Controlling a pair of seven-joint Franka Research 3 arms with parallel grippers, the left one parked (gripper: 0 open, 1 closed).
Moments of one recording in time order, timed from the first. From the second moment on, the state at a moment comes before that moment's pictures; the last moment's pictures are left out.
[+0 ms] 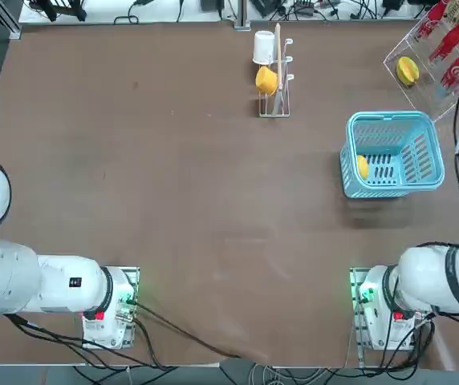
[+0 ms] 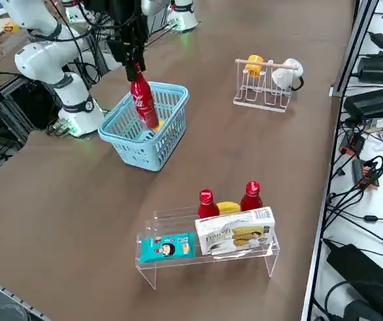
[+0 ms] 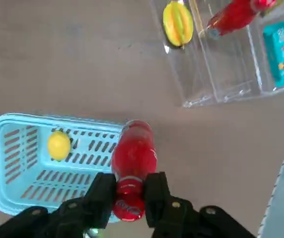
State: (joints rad) arm -0.18 -0.01 -0.11 -1.65 -0.08 1.57 -0.44
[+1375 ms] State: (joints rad) arm -0.35 0.45 -0.19 -1.26 -0.08 1.75 -1.15
